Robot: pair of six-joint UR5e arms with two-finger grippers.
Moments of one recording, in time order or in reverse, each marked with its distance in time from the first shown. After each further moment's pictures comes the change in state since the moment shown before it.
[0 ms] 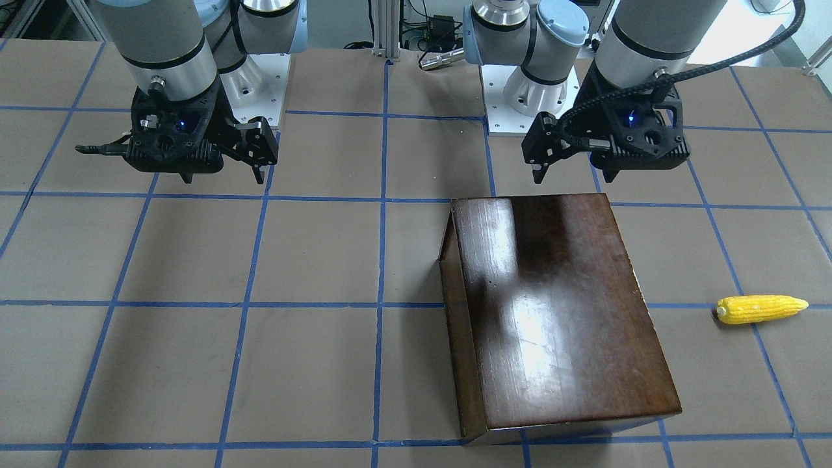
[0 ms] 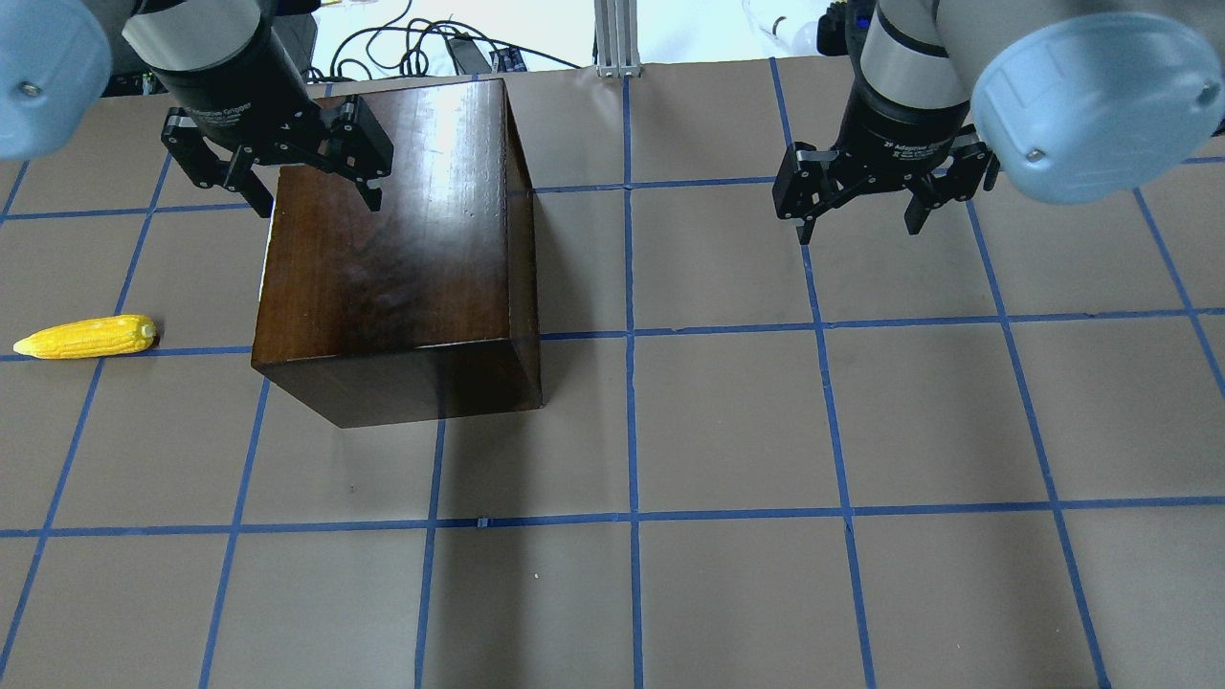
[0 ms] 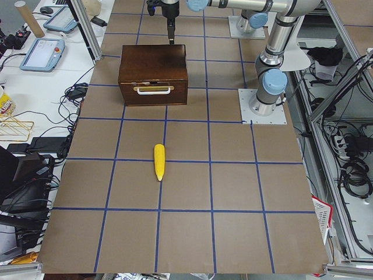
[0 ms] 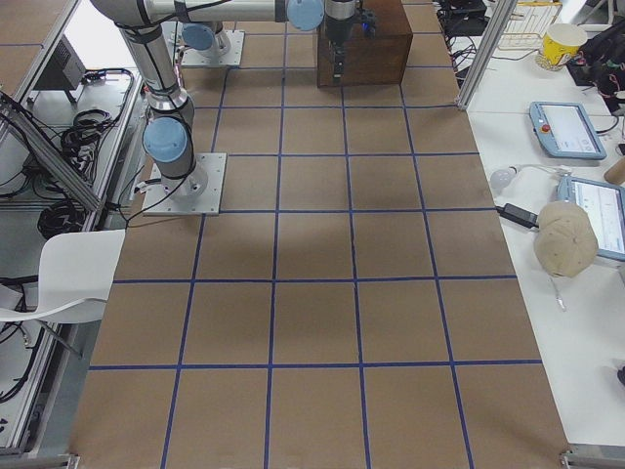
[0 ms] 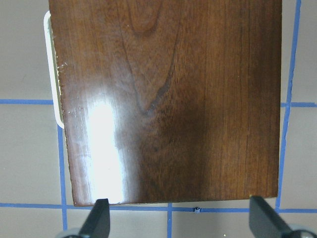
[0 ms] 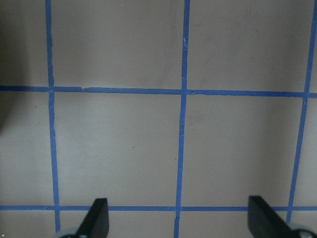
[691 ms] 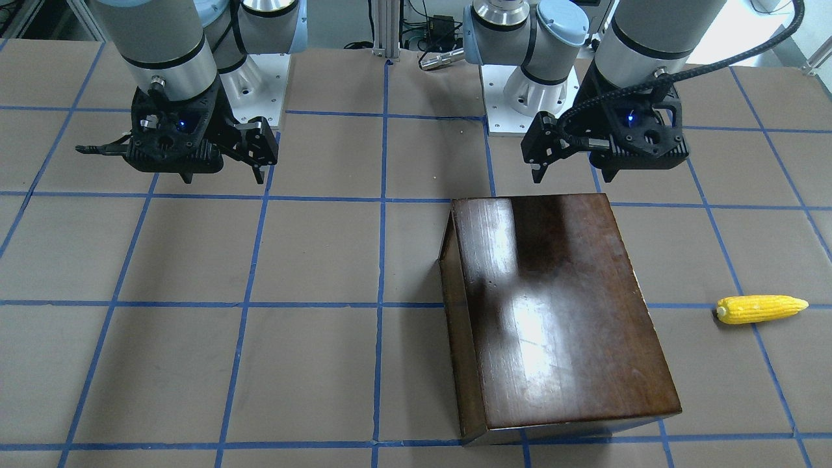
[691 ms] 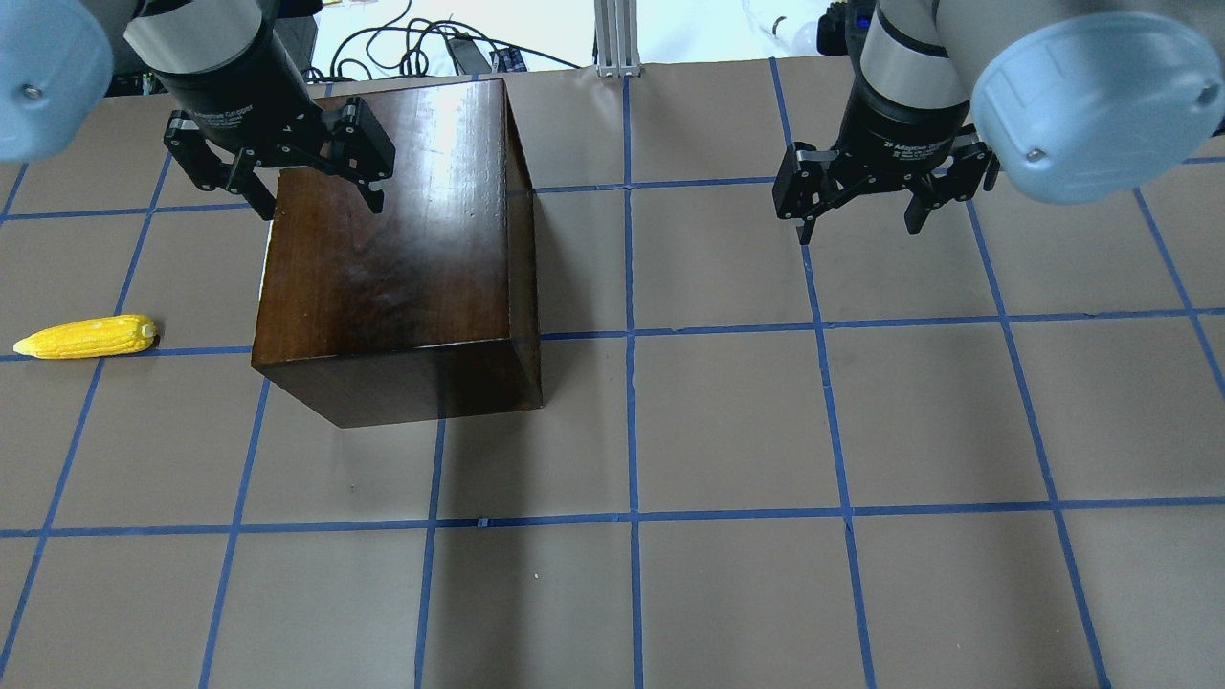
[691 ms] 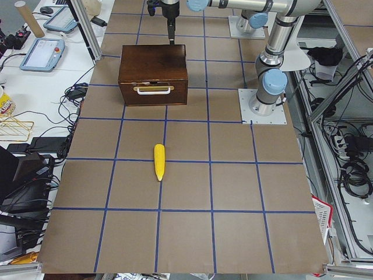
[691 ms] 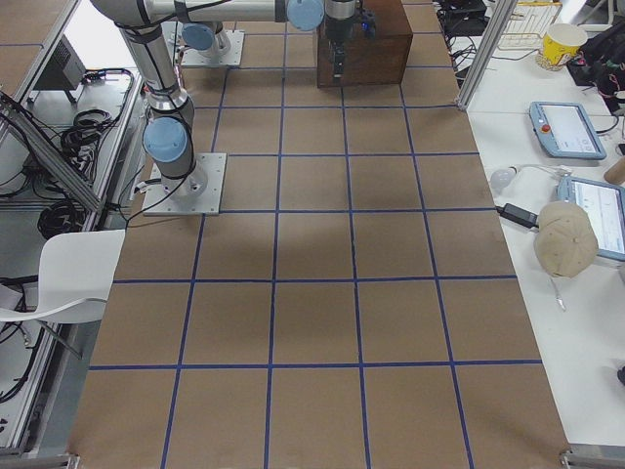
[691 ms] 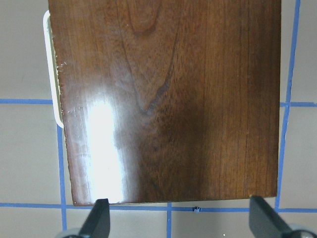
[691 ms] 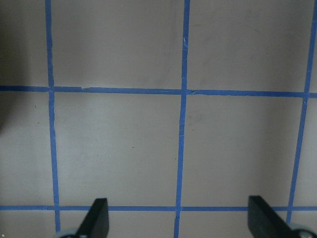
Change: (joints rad) left arm 0.000 0.002 -0.008 0.001 -0.005 0.000; right arm 0.000 0.000 0.000 0.000 0.000 0.000
